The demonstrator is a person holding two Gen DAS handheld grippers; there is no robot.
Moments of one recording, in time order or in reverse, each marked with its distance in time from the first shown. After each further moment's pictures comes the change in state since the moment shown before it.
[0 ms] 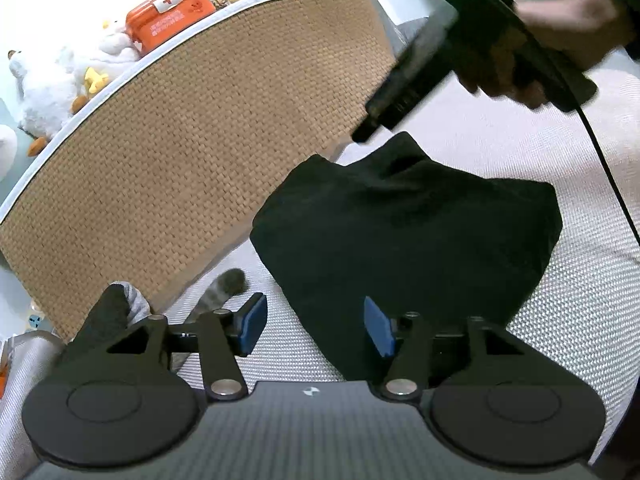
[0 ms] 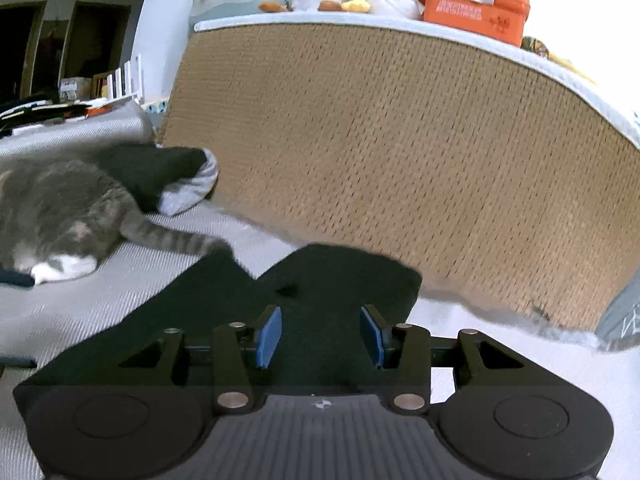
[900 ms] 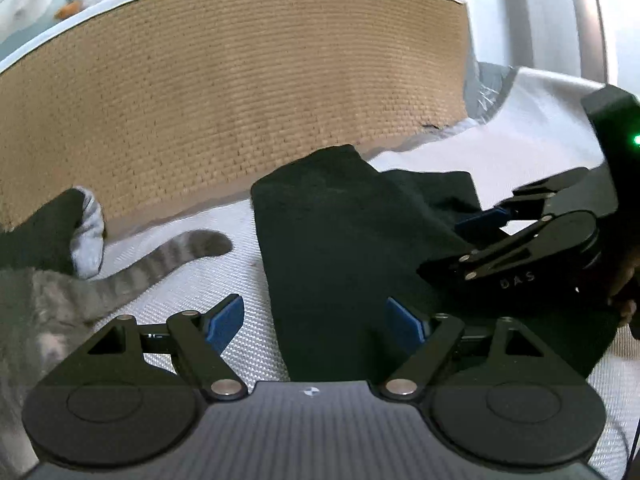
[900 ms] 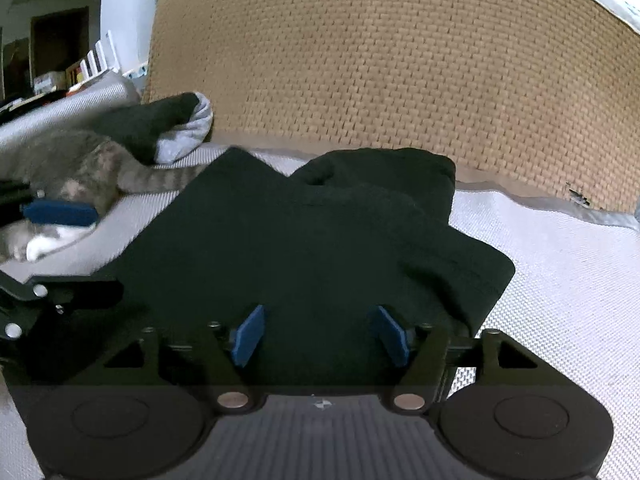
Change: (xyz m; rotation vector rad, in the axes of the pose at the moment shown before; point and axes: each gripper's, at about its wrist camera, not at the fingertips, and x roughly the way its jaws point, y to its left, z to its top) left arm 0.071 0.032 -0.009 -0.391 0.024 -0.086; right arm 0.041 0.023 -0.057 0.177 0.129 0.030
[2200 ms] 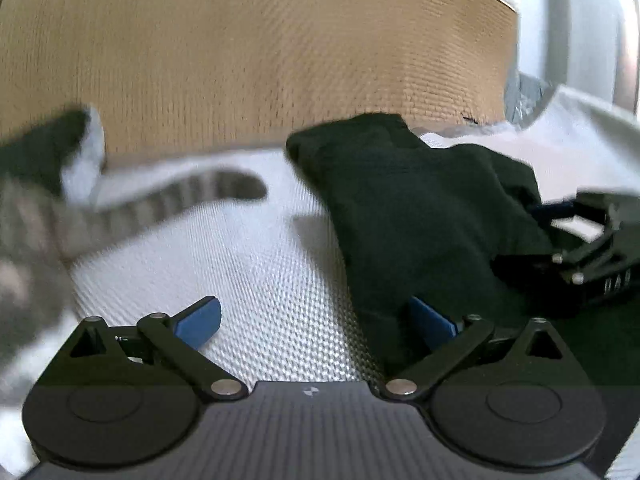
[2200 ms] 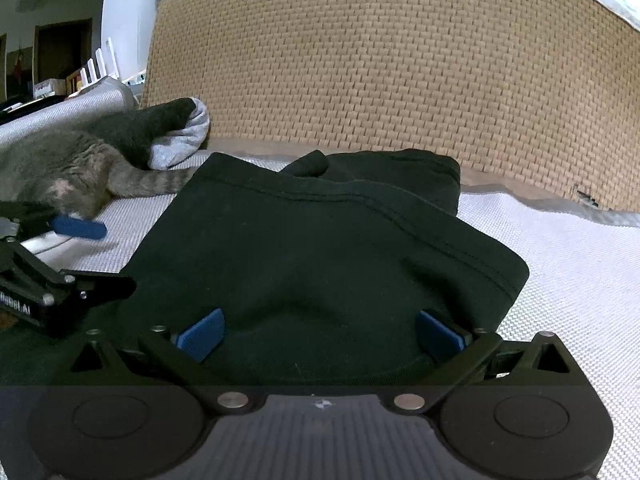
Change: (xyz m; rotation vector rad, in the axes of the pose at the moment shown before) left arm 0.065 0.064 -0.049 -0.255 0.034 -0.060; right arm 0.024 -0.001 -0.013 -0.002 -0.057 0.006
